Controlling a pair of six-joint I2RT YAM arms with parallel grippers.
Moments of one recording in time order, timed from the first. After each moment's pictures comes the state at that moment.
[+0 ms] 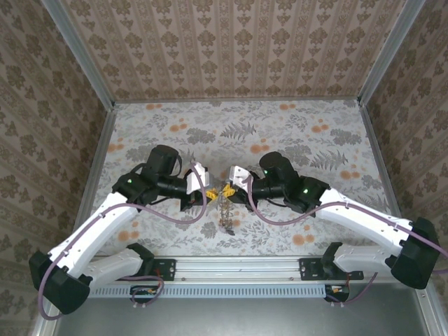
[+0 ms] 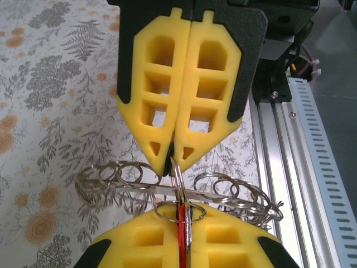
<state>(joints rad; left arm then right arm) -0.65 1.02 0.94 -0.73 0.77 0.61 0.83 1.18 0.92 -0.24 -0.43 -0.30</state>
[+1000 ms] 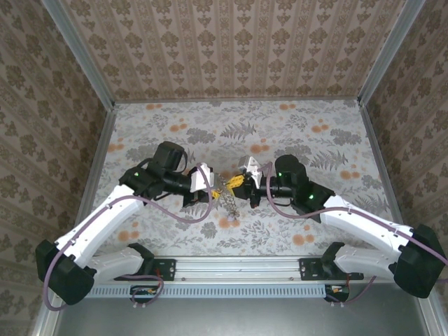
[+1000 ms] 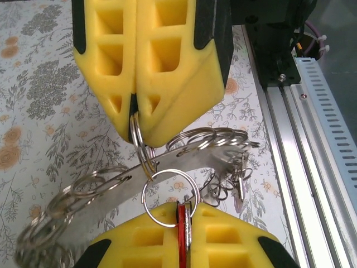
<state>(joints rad) -0.65 1.10 0.98 -0.73 0.77 0.75 0.75 1.11 0.74 0.09 -0.52 0.00</state>
